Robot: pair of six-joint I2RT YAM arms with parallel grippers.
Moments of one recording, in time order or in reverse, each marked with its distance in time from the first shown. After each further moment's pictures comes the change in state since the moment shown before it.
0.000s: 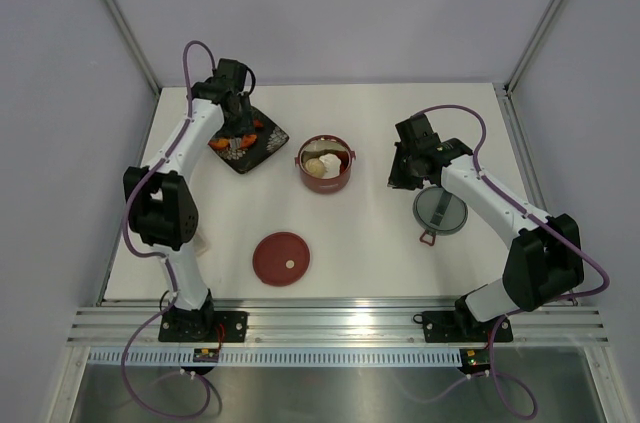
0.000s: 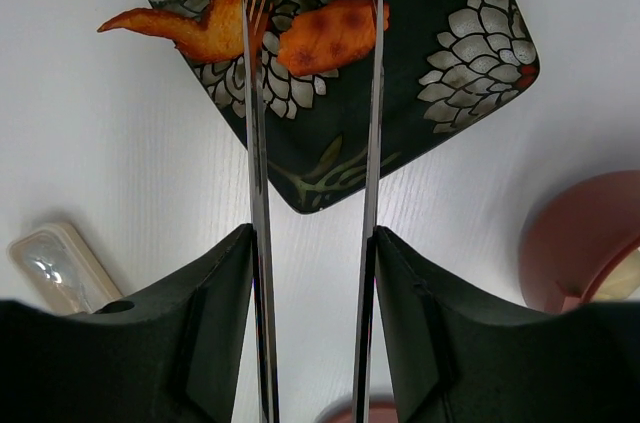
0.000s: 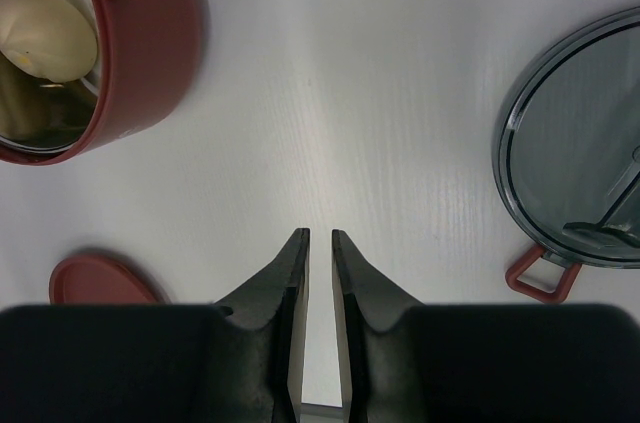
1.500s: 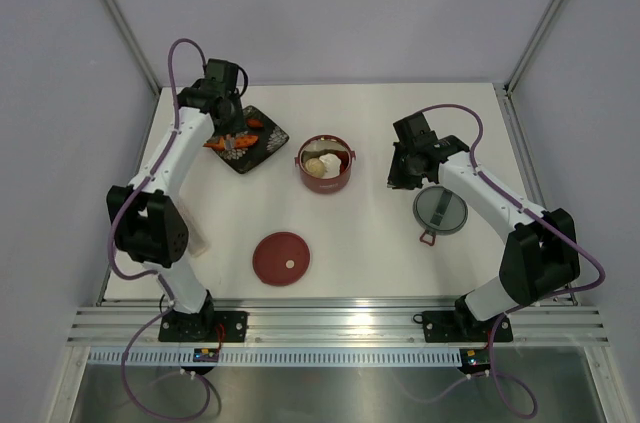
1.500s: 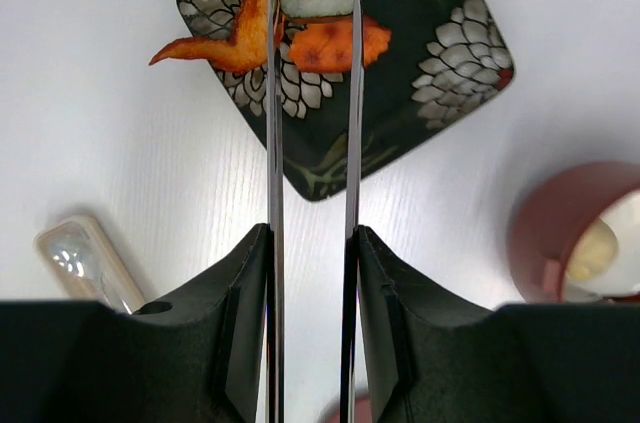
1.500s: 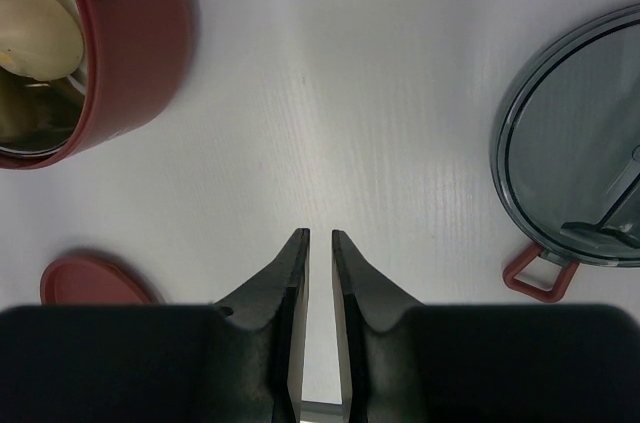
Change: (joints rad) left arm -0.001 -0.110 -0.073 0.047 -0.012 0.012; right arm 0.000 0.032 0.023 -0.023 0.000 -0.006
